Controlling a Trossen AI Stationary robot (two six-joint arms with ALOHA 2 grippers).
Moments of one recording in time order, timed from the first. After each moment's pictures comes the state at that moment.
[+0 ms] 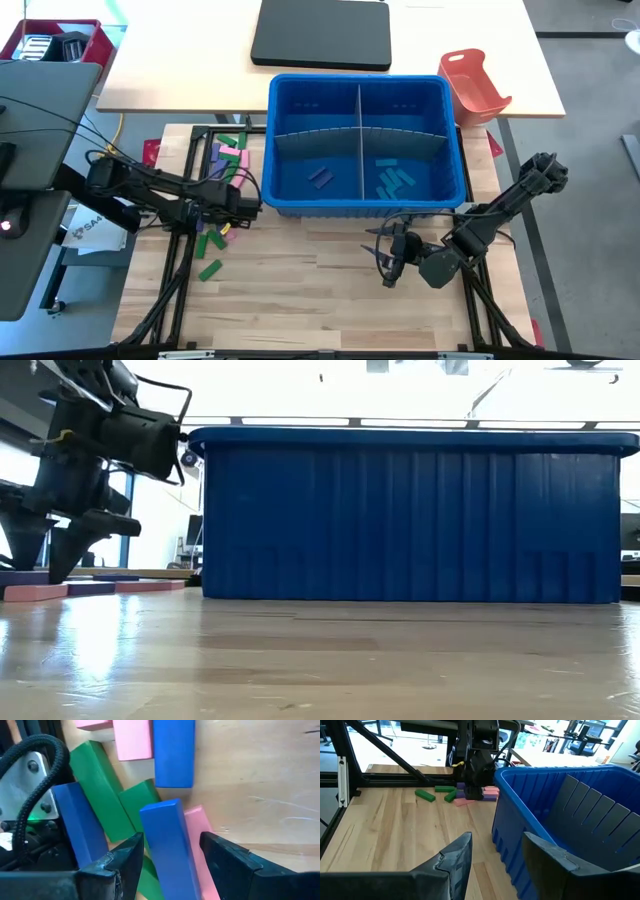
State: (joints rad) left arm 0.01 1.35 0.61 -1.07 -0.09 -1.43; right arm 0.67 1.33 1.03 -0.23 0.95 0.26
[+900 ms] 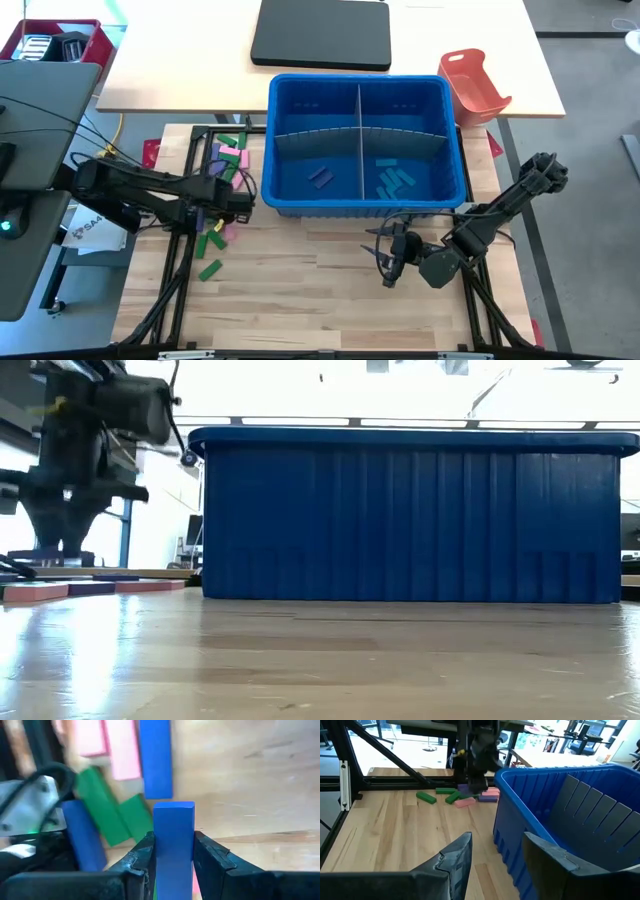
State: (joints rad) left arm 0.00 1.19 0.69 -1.16 -0.17 -1.40; right arm 0.67 1.33 1.03 -0.22 0.95 0.27
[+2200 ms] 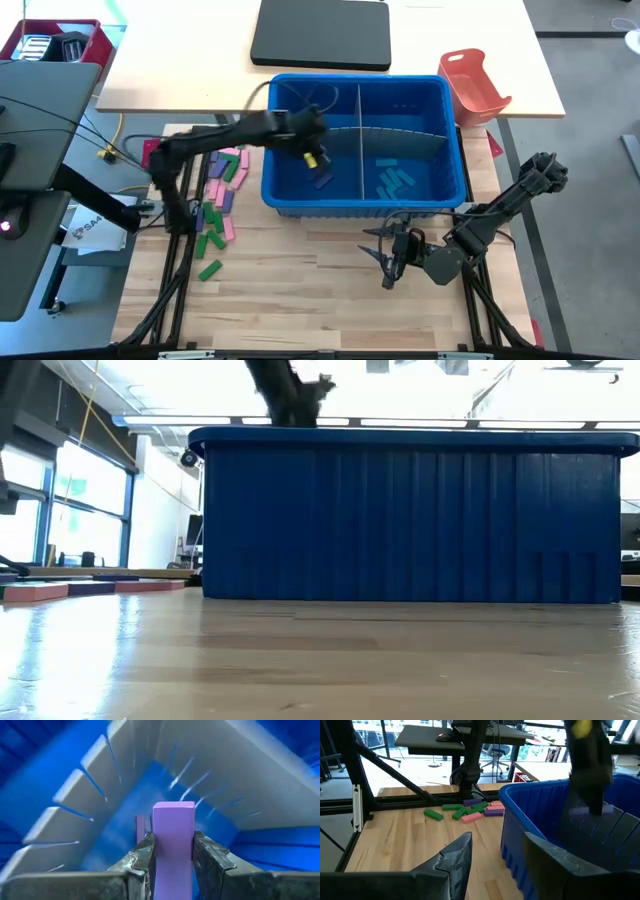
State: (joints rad) left arm 0.32 1.82 1.76 -0.94 -0.12 -0.33; right arm 0.67 1.33 1.03 -0.09 0.95 0.23
